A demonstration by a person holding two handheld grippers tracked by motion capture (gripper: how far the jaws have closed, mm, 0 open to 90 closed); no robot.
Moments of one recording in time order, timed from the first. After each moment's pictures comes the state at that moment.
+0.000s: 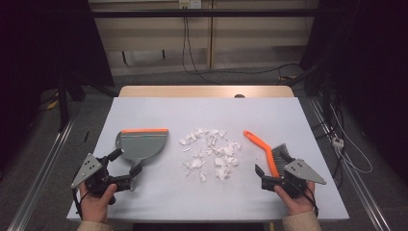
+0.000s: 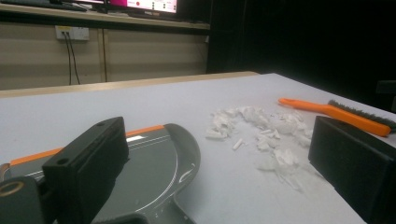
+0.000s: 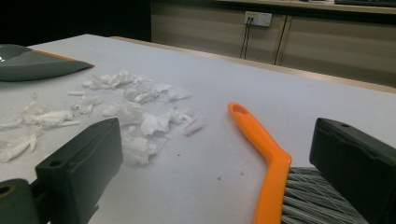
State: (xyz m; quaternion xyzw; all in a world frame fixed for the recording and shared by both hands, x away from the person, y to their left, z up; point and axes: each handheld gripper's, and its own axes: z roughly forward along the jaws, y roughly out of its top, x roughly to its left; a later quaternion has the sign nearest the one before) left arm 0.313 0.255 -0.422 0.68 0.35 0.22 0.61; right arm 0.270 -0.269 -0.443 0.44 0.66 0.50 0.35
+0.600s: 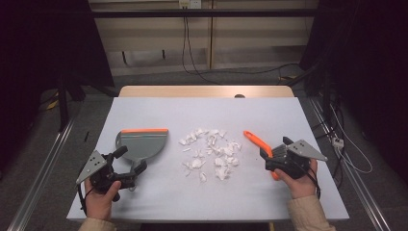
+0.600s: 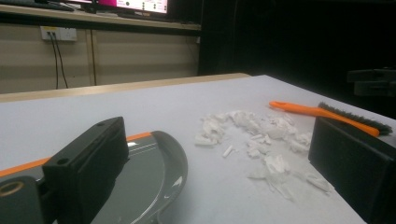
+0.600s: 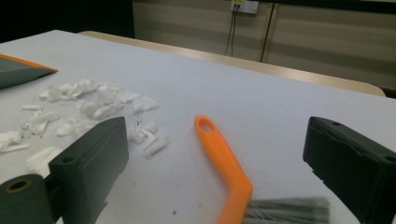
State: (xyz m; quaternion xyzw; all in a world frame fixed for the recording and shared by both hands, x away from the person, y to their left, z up) left arm 0.320 0.244 -0.419 0.68 0.34 0.20 0.62; right arm 0.316 -0.285 -0.424 0.47 0.67 0.47 0.34
